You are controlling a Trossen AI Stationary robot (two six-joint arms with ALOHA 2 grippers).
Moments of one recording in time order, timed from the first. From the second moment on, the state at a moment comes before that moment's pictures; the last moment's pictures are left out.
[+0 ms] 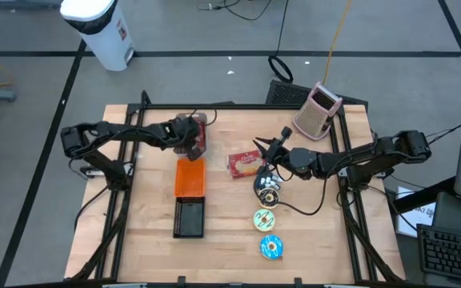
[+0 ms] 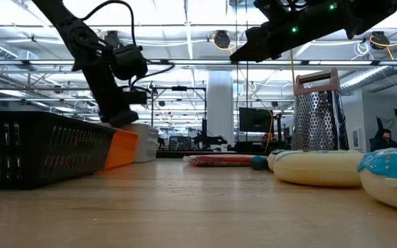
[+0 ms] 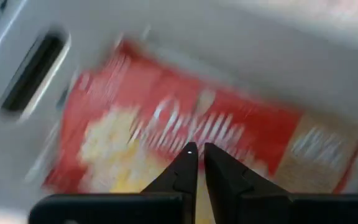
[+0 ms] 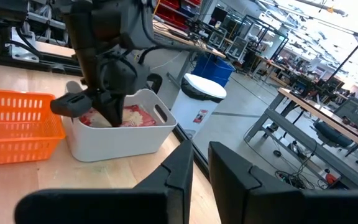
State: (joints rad) left arm 0.46 1.54 0.74 -0.21 -0.24 0.03; right arm 0.06 1.35 0.65 0.58 0.70 -0.33
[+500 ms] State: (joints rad) left arm 0.40 1.32 0.74 -0.03 -0.14 0.05; right arm 0.06 1.35 0.65 0.56 0.70 -0.36
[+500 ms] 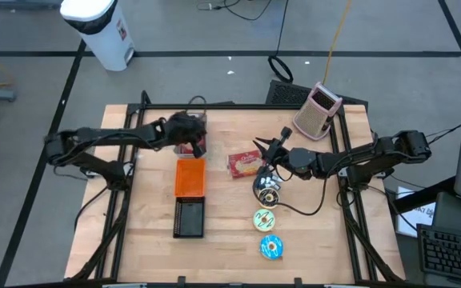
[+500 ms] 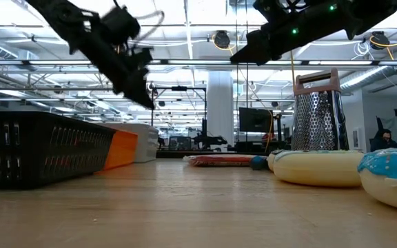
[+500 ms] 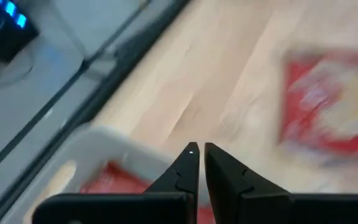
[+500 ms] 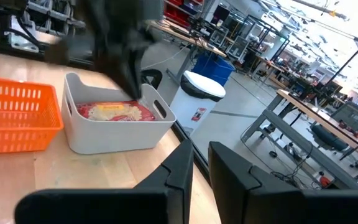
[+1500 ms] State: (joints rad) left arm 0.32 0.84 0.30 0.54 0.08 0.02; right arm -0.32 1.39 0.65 -0.10 0.02 0.52
